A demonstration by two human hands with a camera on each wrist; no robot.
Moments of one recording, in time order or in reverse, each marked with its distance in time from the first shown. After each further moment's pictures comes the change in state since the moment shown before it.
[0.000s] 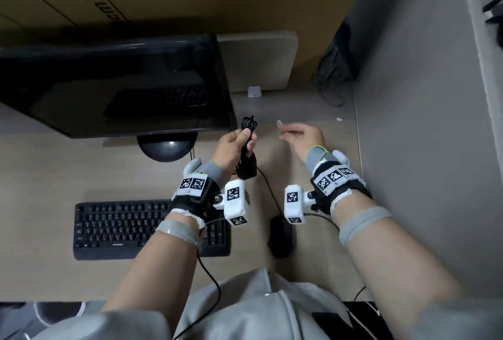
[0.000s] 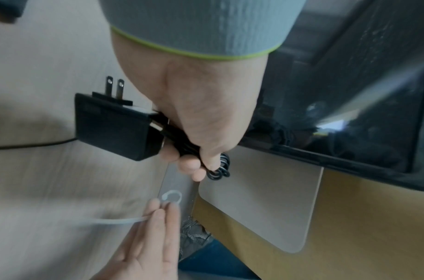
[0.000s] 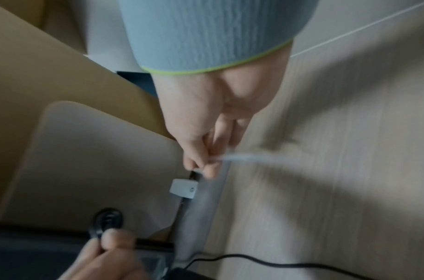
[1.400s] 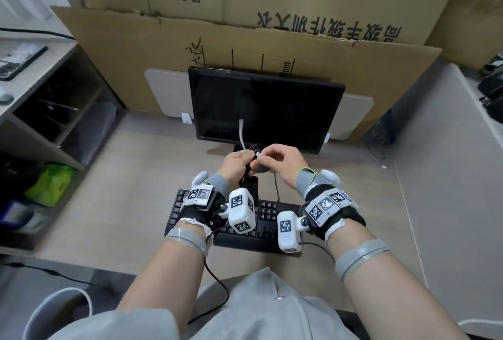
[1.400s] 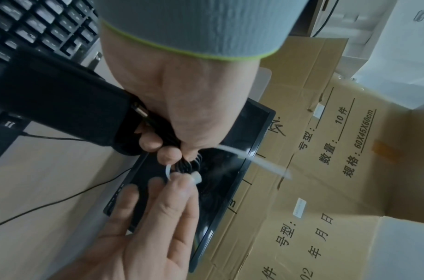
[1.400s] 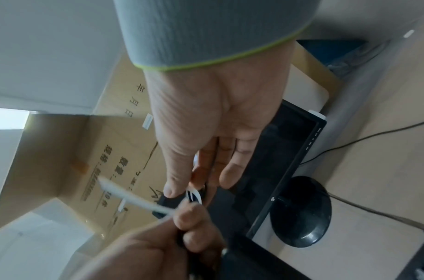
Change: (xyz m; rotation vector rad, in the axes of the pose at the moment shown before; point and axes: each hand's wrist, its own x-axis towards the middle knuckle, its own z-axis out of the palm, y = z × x) left_hand -0.205 0.013 -0.246 -0.078 0.064 0.214; right_hand -0.285 -0.126 0.217 -0.093 -0.360 -0.522
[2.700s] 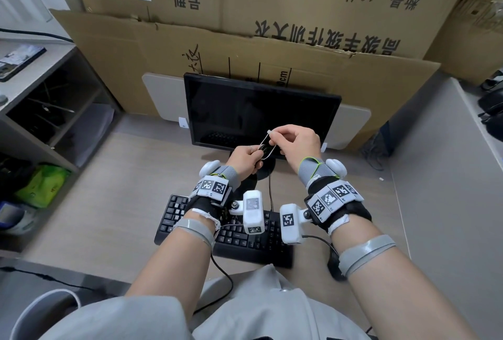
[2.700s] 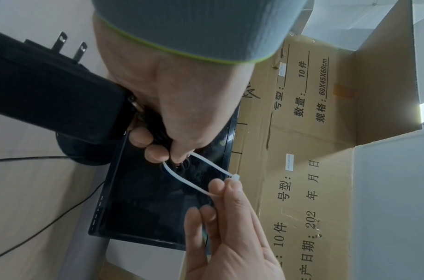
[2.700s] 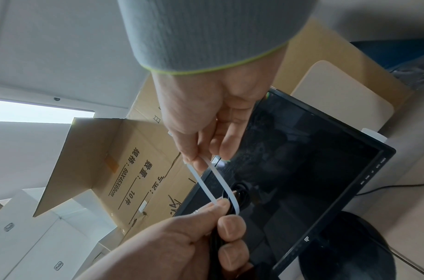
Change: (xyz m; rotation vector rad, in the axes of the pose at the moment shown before) left_hand 0.021 0.031 0.037 0.298 -0.007 0.115; right_hand 0.037 -0.025 -0.046 -0.173 0.305 -0.150
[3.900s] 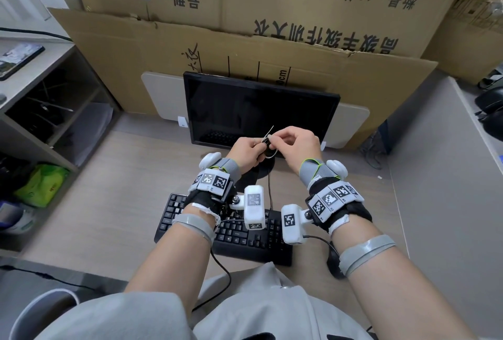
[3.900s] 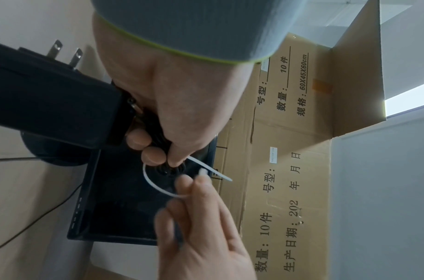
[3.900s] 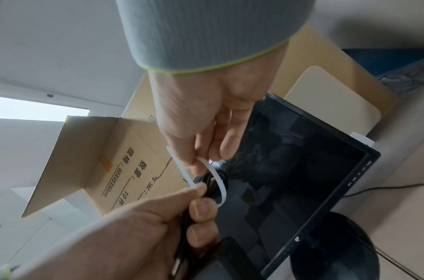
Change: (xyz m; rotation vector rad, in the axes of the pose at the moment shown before) left_hand -0.004 0.018 -0.005 0.133 -0.041 0.108; right_hand -0.009 -0.001 -0.005 -0.112 -0.017 0.015
